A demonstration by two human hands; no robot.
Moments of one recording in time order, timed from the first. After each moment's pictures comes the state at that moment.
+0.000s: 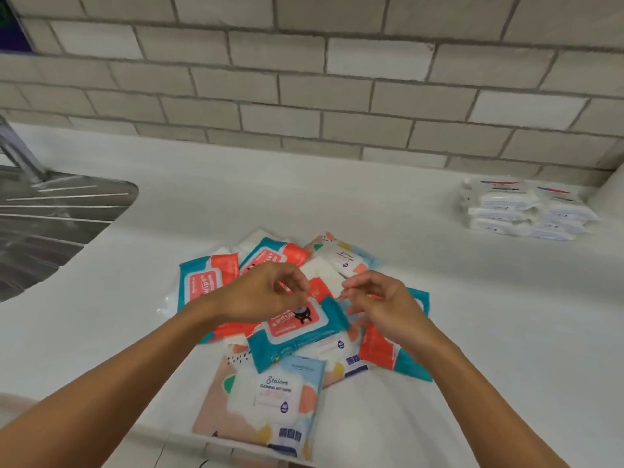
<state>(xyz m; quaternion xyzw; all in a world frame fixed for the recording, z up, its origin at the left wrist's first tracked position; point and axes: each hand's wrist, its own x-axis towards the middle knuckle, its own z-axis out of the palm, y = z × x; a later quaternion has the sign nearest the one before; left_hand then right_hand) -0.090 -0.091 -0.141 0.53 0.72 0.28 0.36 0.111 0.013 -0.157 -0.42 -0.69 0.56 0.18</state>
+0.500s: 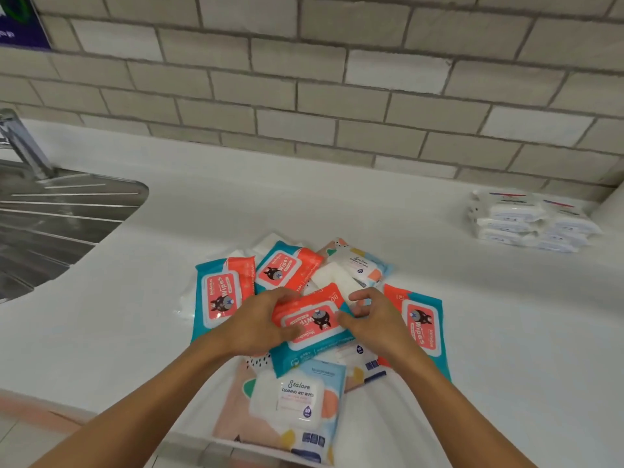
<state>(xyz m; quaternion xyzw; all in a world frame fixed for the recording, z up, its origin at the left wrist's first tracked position) -0.102 -0.124 -0.182 0.47 0.78 0.24 0.34 0.071 -0.013 -0.179 -0.48 -0.69 0.52 0.13</state>
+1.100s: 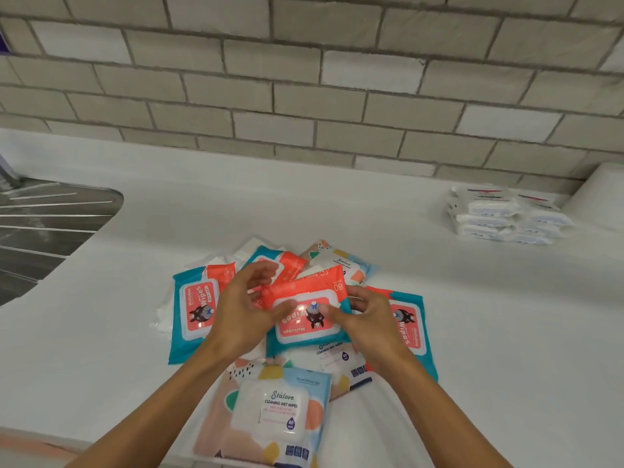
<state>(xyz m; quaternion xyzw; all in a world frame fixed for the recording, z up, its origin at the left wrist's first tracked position) -0.090 -0.108 -0.183 0.36 0.71 0.55 0.24 0.076 -0.016 -0.174 -0.45 -0.60 0.61 0.27</state>
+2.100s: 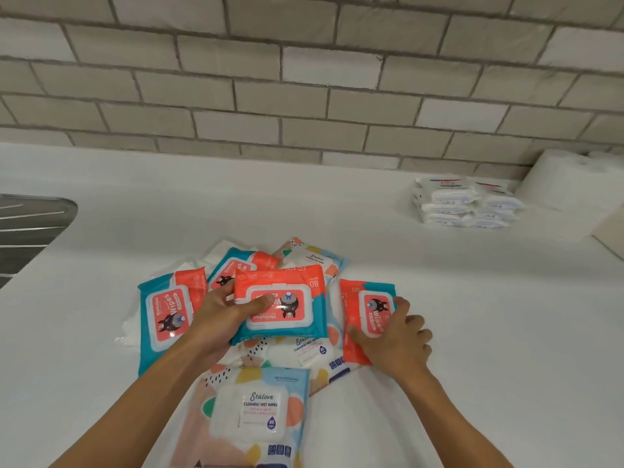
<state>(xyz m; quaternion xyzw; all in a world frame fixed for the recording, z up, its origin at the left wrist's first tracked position) -0.090 -0.100 -0.182 0.19 0.62 0.58 0.50 0.135 0.001 -0.211 -0.72 -0.66 0.22 0.06</state>
